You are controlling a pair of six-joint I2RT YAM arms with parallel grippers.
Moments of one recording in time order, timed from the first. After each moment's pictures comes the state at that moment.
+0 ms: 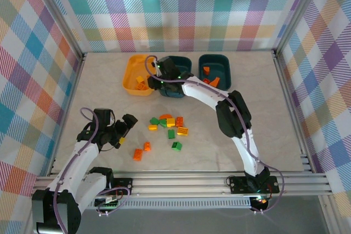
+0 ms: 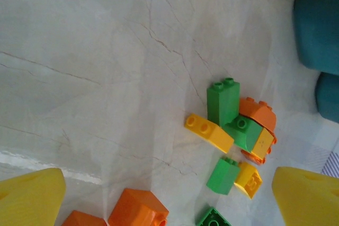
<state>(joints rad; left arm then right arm) -0.08 0.88 0.49 -0.58 0.35 -0.96 0.74 2.28 1.98 -0.36 -0.13 0.38</state>
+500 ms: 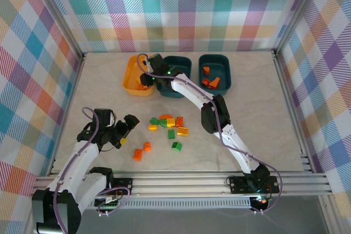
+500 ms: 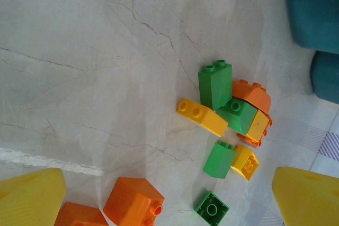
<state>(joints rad) -0.08 0.88 0.49 -0.58 0.40 -0.92 0.74 2.69 2.59 -0.61 -0.17 0.33</state>
